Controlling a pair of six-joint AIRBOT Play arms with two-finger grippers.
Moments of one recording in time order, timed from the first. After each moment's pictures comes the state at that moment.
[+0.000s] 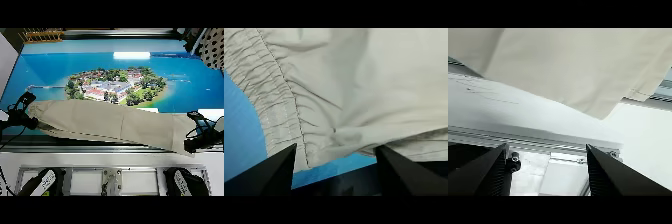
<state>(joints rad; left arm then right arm) 0.49 -1.04 0.75 1.47 -0.89 -0.53 -0.37 -0.79 0.64 -1.63 1.52 1.04</state>
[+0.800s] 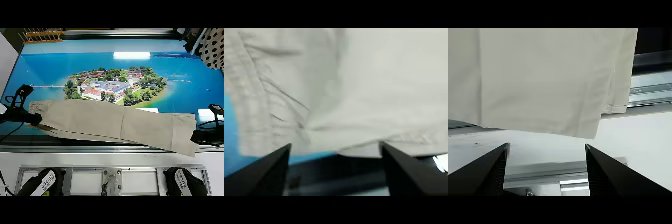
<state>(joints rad) 0.41 -1.04 0.86 1.47 -1.14 -0.81 -0.60 -0.82 0.73 -1.50 1.43 1.15</state>
